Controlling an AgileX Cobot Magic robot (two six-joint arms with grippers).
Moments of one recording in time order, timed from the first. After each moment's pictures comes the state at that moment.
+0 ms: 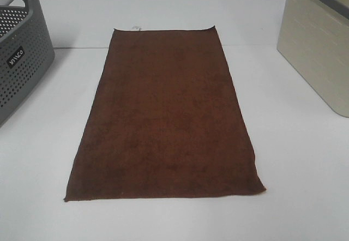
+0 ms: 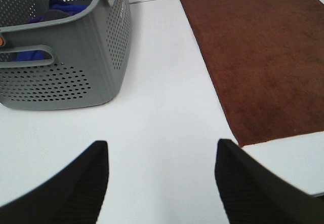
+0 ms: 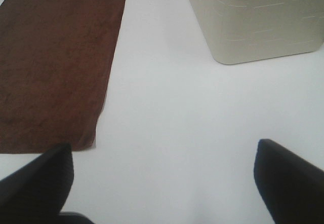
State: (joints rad) left arm 0.01 0.00 -0.51 -0.14 1.06 0.15; right arm 0.01 -0.01 -0.51 0.02 1.07 0.00
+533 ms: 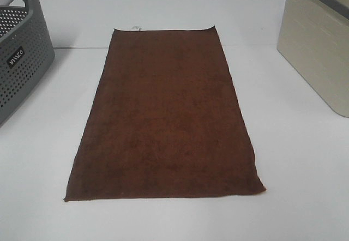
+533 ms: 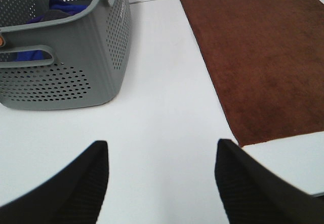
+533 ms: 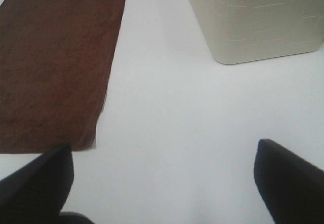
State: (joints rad) left arm 0.01 0.00 -0.51 -0.14 1.06 0.15; right arm 0.01 -0.01 -0.51 0.02 1.07 0.00
